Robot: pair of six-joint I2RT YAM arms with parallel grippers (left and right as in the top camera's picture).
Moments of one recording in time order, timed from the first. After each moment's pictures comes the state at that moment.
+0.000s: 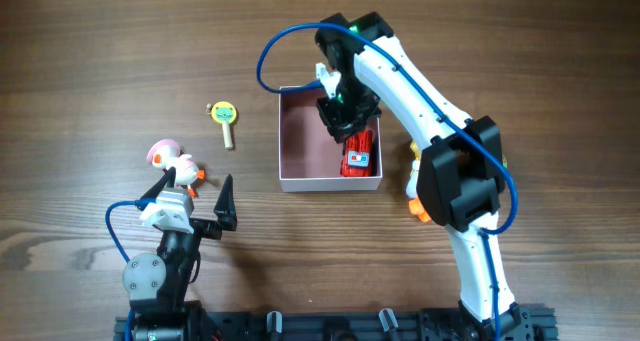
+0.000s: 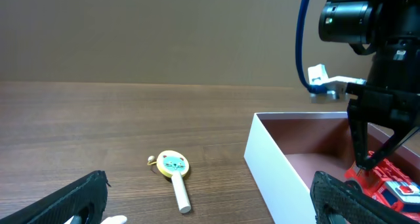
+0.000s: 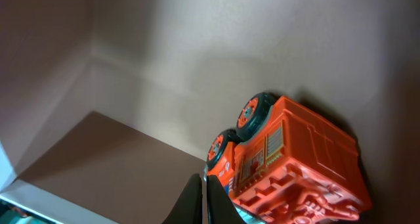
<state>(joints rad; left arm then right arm) 0.06 0.01 0.01 -0.05 0.25 -0.10 0.51 2.33 2.10 -1.49 -0.24 0.08</state>
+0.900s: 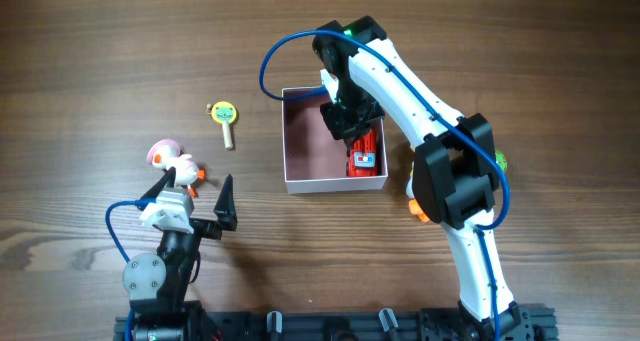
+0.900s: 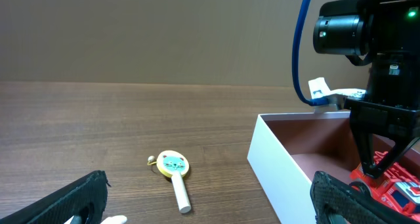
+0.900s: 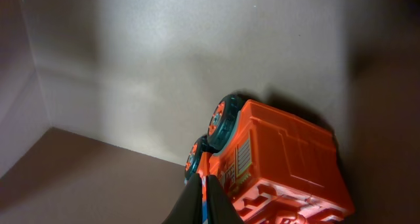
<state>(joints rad) 0.06 0.01 0.01 -0.05 0.25 -0.10 0.52 2.36 2.10 -1.52 -0.13 0.12</state>
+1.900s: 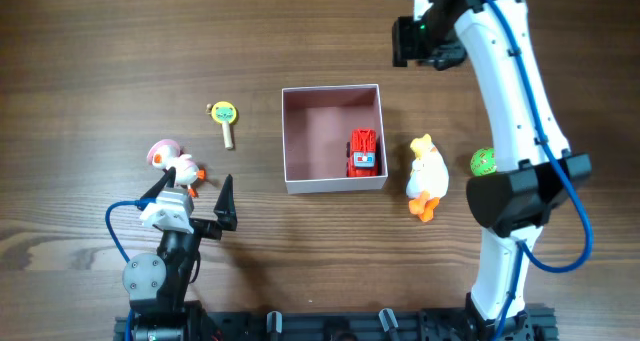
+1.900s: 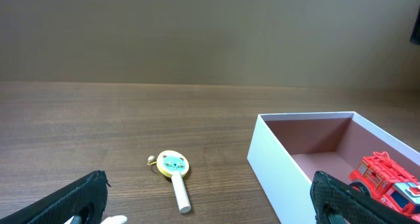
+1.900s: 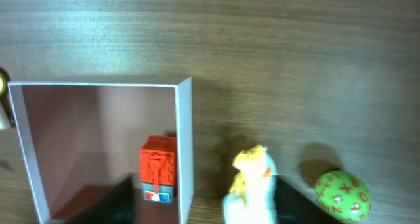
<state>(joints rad) 0.06 0.01 0.01 -0.05 0.25 -0.10 0.26 2.15 2.42 -1.61 -0.02 0.20</state>
